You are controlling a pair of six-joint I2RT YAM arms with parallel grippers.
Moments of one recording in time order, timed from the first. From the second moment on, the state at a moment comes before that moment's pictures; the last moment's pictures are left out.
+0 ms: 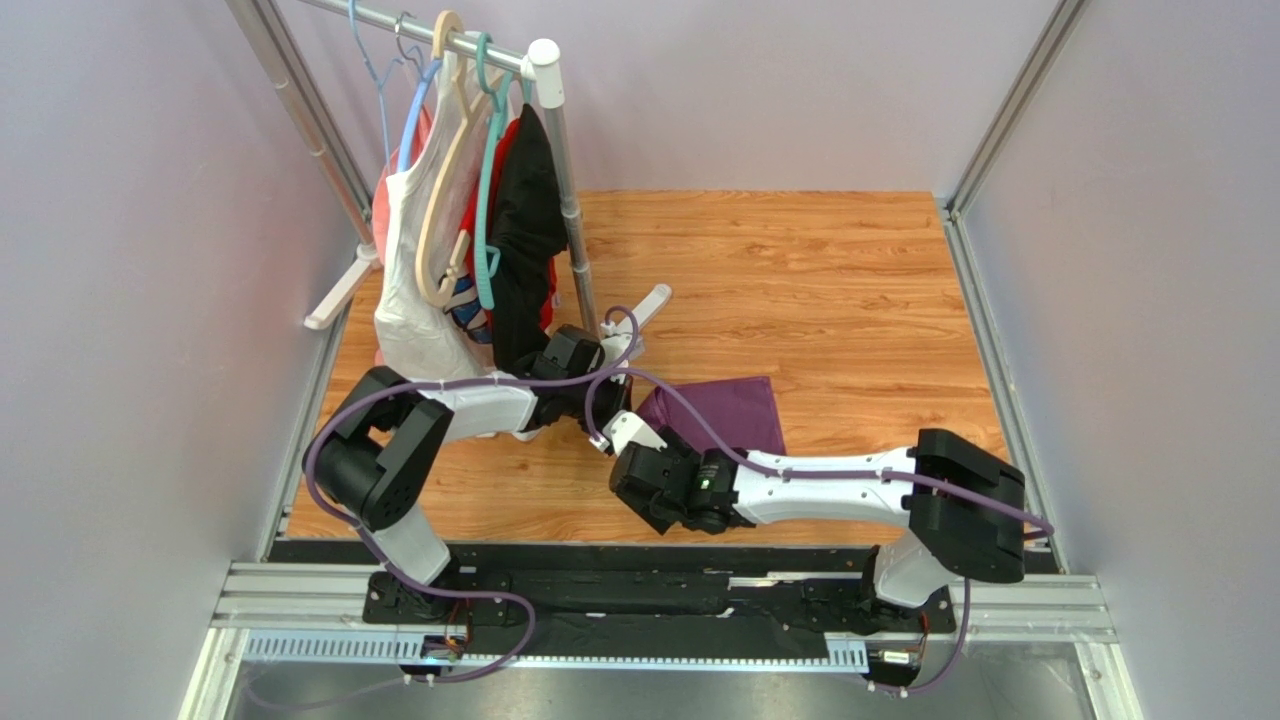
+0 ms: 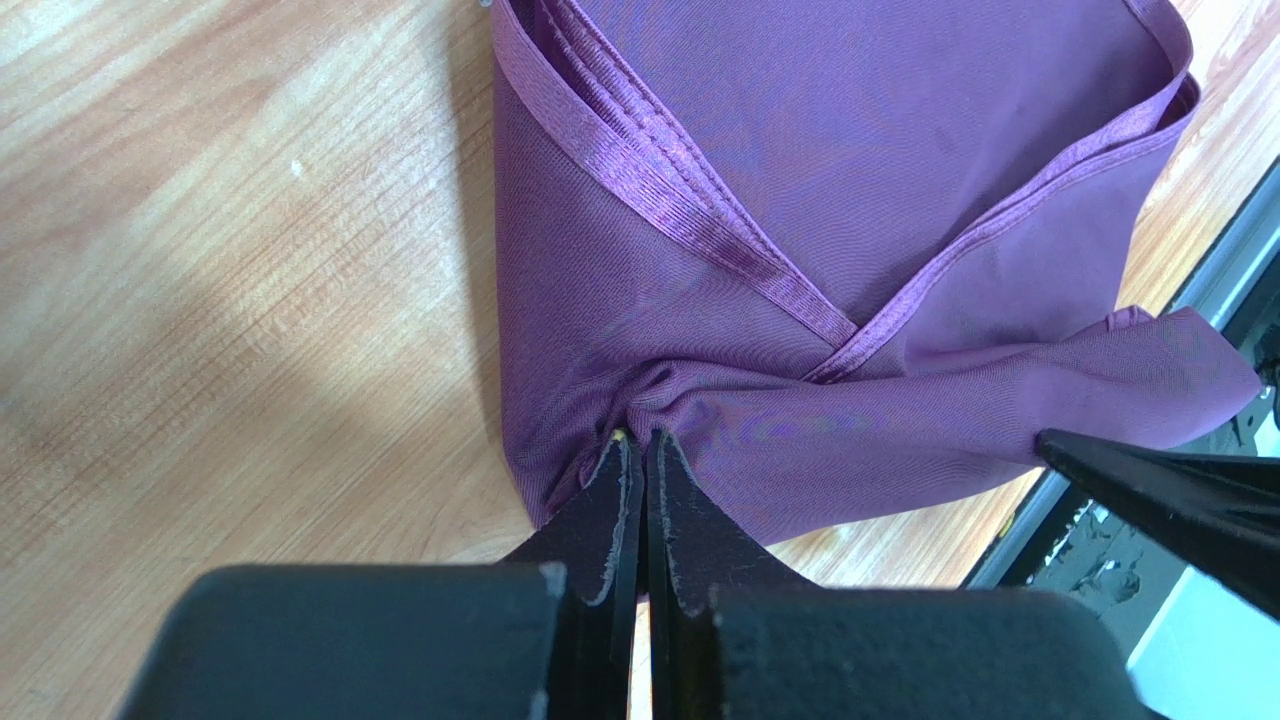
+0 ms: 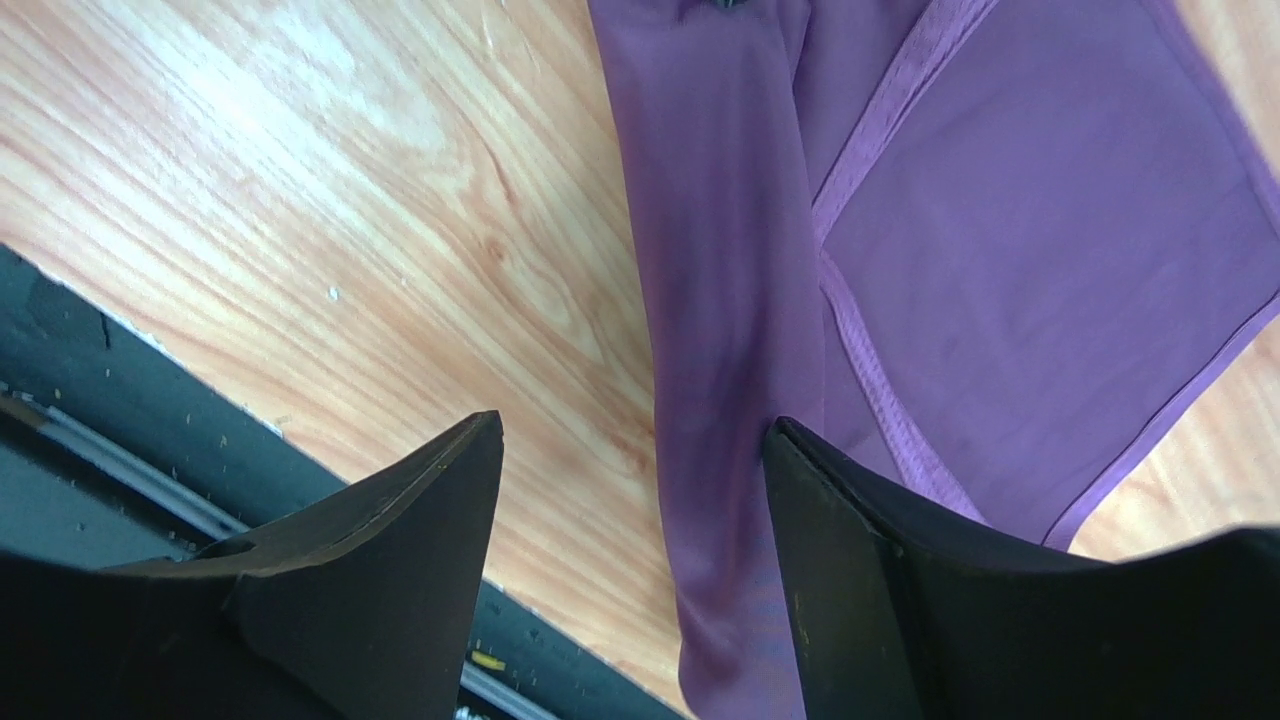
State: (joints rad) left arm -0.60 1.67 0.78 0.01 0.47 -0.25; right arm 1.28 1.55 0.92 -0.48 0.43 0.30
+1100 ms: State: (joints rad) left arm -0.60 1.43 0.64 0.07 0.41 -0.30; right arm 1.09 1.51 0.71 -0.15 0.23 0.38
